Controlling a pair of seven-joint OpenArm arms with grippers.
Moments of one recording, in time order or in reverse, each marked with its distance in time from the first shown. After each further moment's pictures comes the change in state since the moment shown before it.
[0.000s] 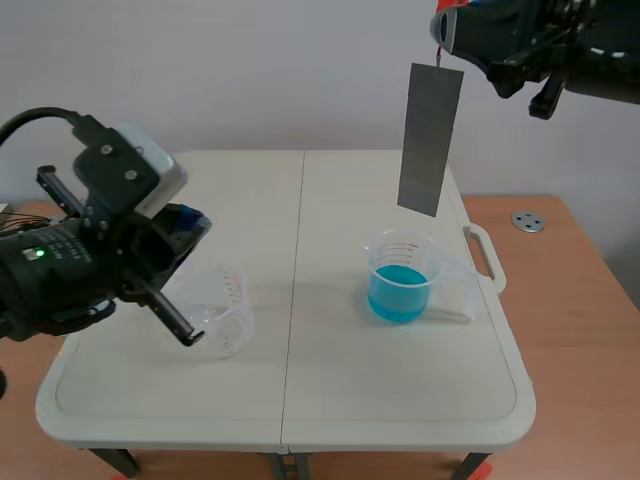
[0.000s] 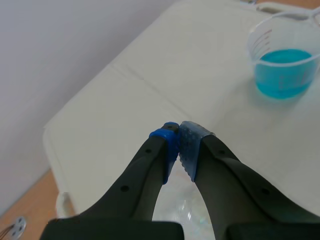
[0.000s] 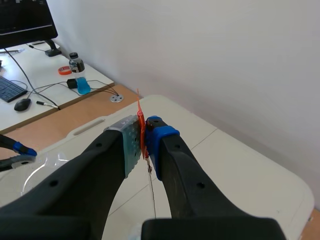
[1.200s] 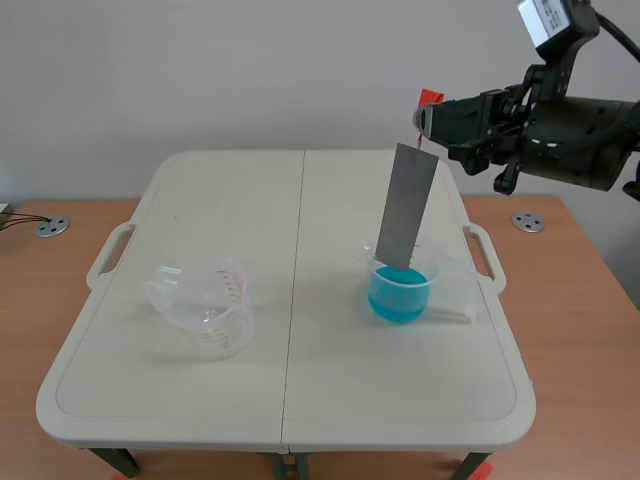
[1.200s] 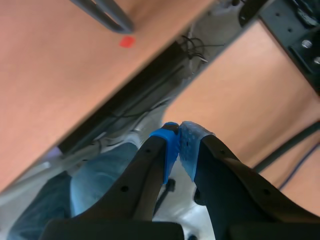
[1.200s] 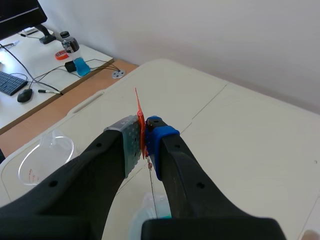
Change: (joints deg) left arm 41.5 -7.4 -15.4 -22.3 -0.4 -0.2 -18.0; right arm -0.1 -4.5 -2.3 -13.6 -5.7 0.0 3.1
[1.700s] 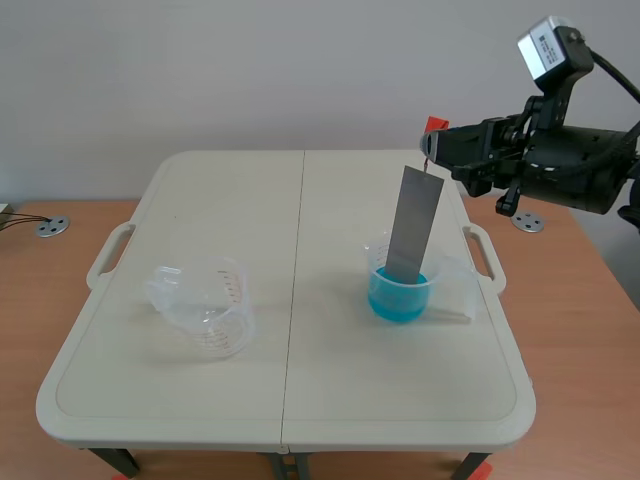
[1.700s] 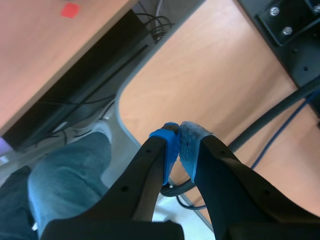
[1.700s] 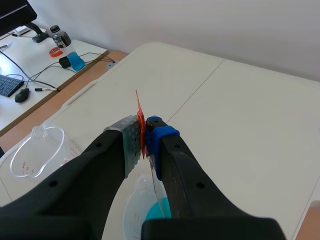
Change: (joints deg) left arm -8.4 0.3 9.7 -12.8 -0.2 -0.4 -1.0; right arm -0.2 0.0 0.0 -4.5 -0.7 0.0 1.3
